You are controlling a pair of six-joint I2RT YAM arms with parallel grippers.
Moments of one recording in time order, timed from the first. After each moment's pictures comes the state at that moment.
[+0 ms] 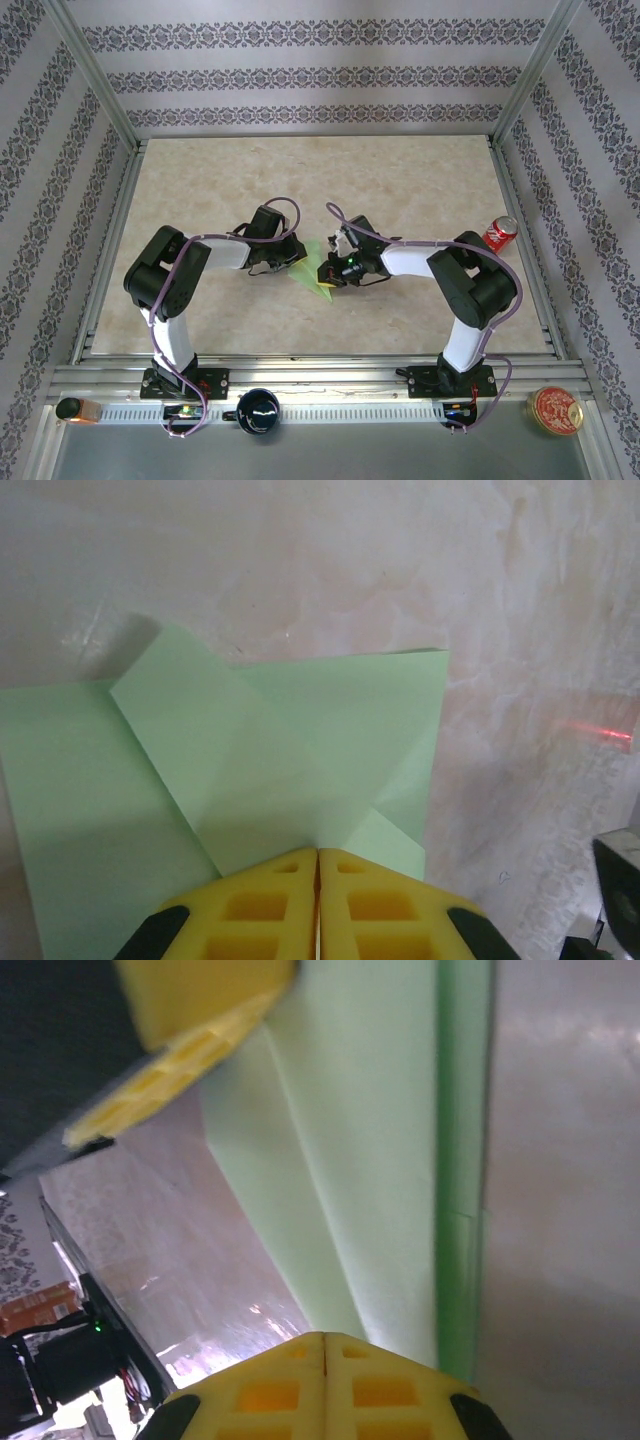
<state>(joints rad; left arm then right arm) -0.45 1.86 0.89 0.06 0.43 -0.91 0.59 1.79 0.86 -0.09 -0.67 0.76</state>
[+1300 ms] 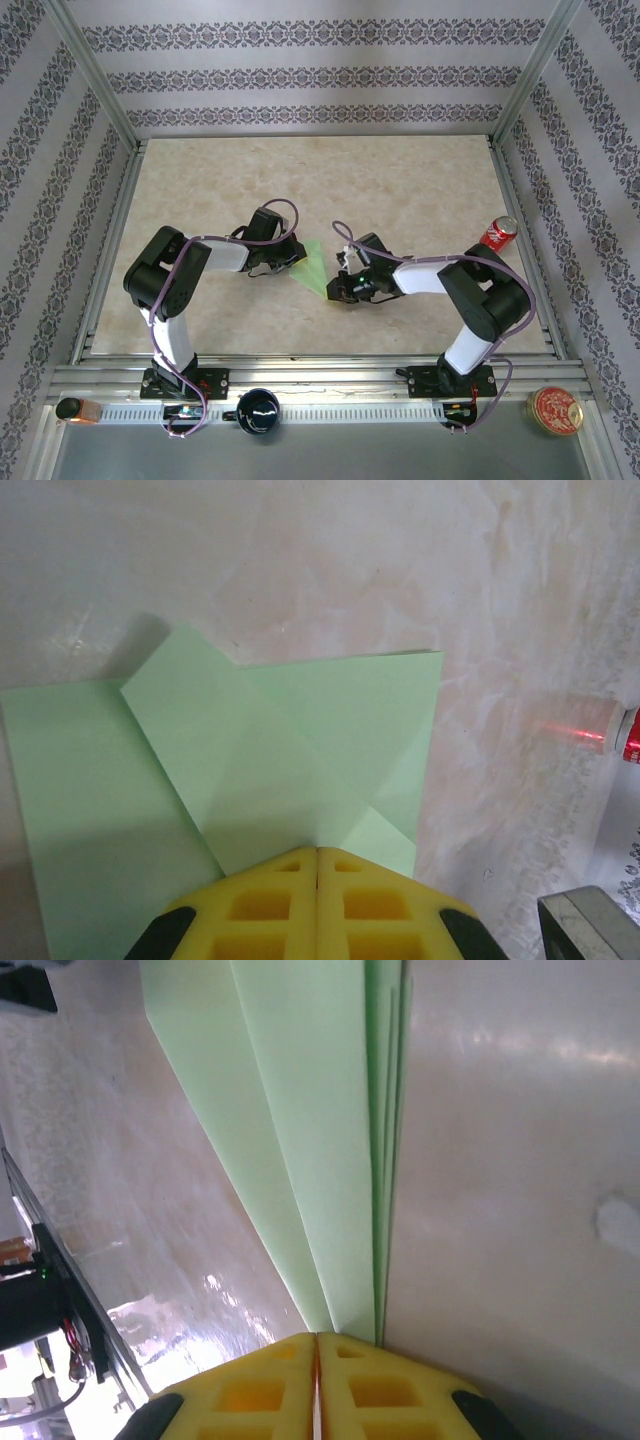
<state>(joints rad) -0.44 1.86 0.85 0.14 0.45 -0.95 0.60 1.67 0.62 0.02 -0.66 0.67</state>
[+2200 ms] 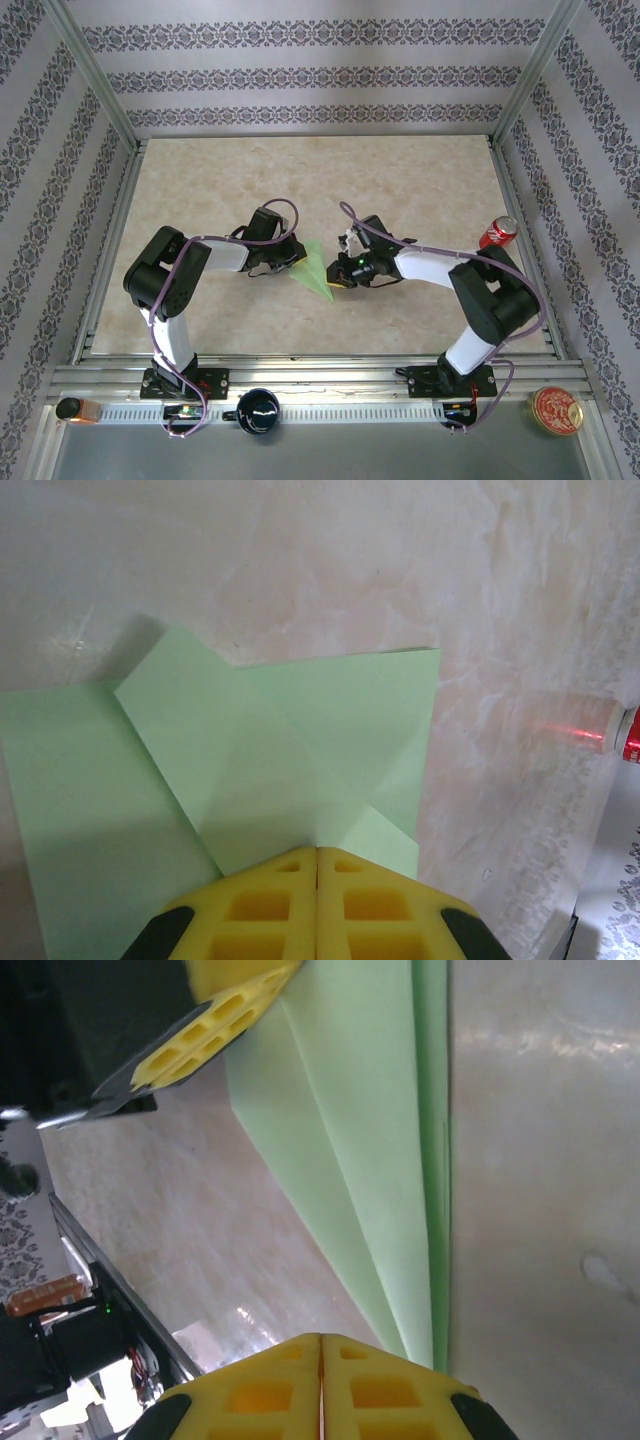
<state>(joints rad) -0.44 1.86 0.85 0.14 0.45 -0.95 0.56 1.67 0.80 -0.16 -0.67 0.74</state>
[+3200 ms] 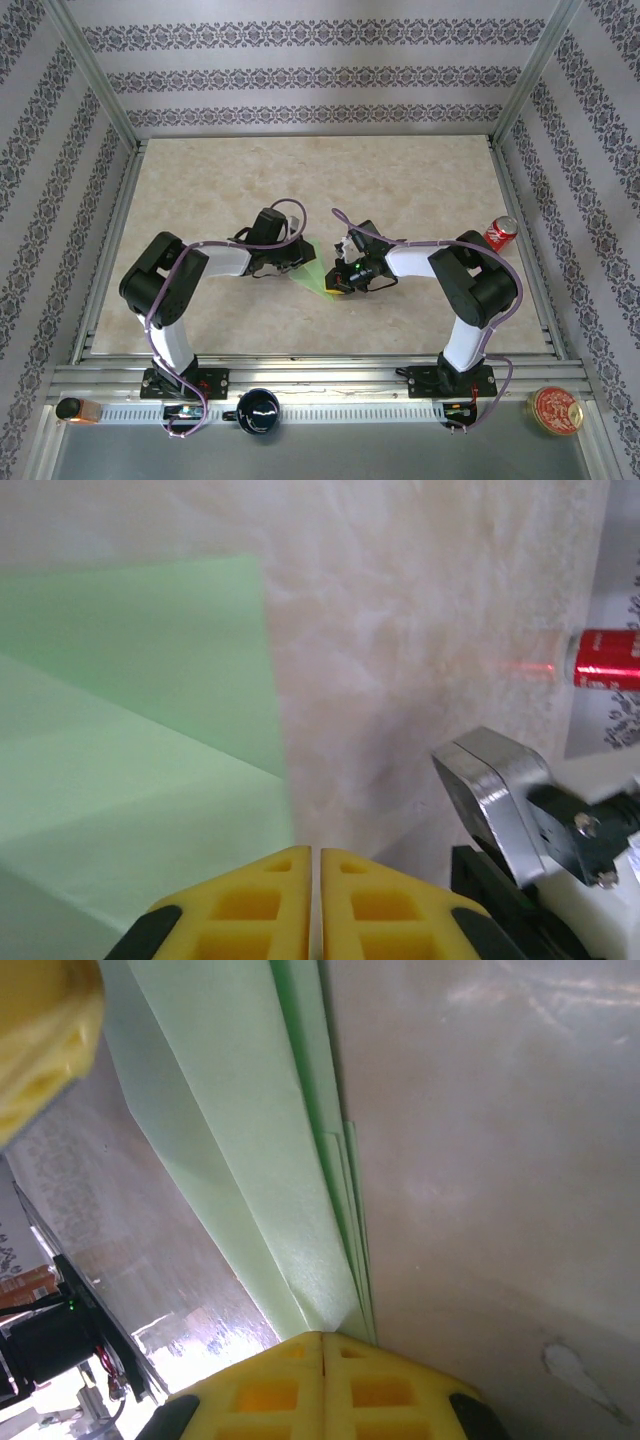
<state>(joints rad) -0.52 1.81 0.84 0.19 0.51 -0.91 0.56 1.79 0.80 -0.15 -0.70 0.70</state>
